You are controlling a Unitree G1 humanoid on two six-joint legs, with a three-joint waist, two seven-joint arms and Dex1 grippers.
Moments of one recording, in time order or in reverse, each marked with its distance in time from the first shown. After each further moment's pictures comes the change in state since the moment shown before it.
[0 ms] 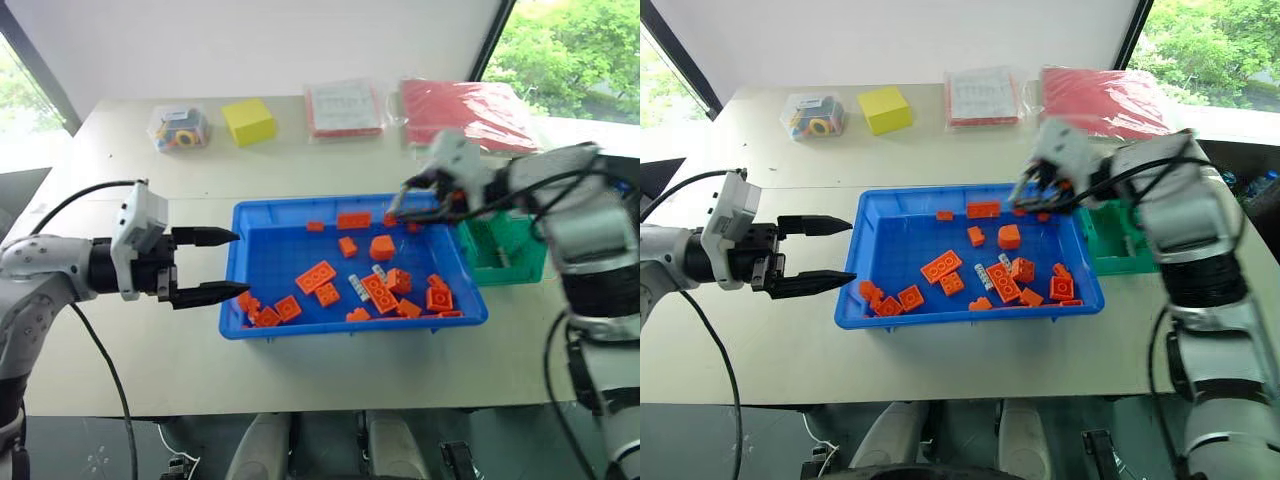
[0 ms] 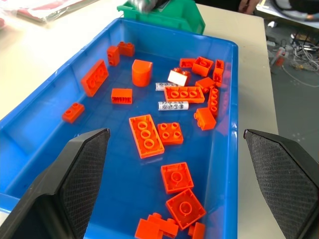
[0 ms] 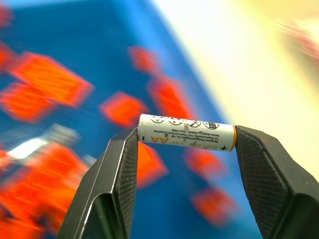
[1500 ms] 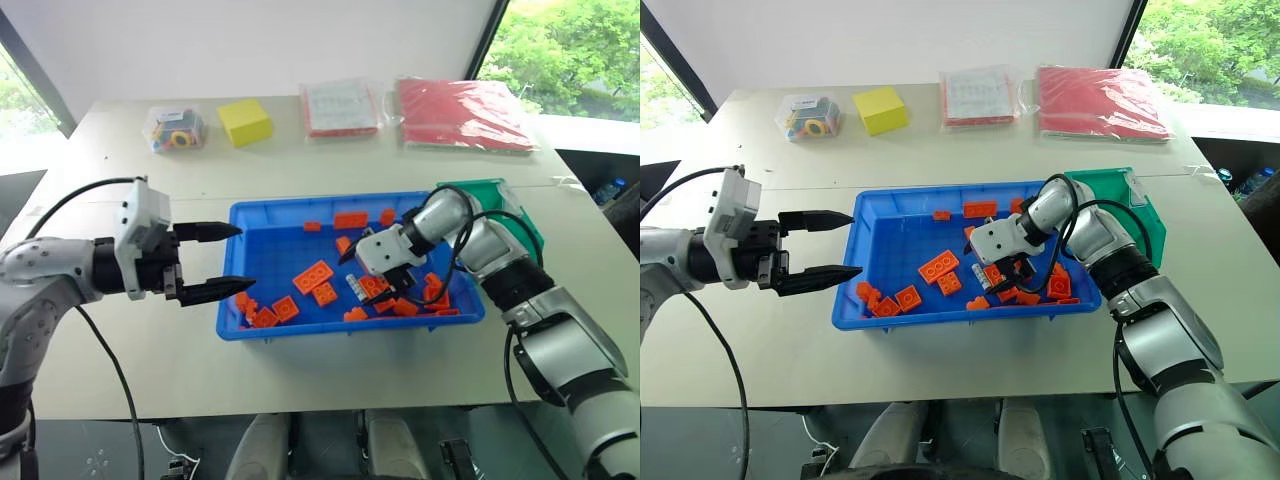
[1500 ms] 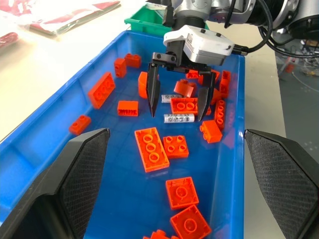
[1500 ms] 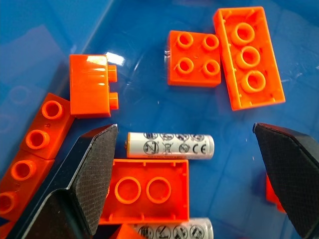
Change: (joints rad) left arm 0.043 -0.030 0.079 -0.087 -0.029 0.051 0.093; right arm -0.135 0.306 0.450 0.519 -0.111 -0.983 0.388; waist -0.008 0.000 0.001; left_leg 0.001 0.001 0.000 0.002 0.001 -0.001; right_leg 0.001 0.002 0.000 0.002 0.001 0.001
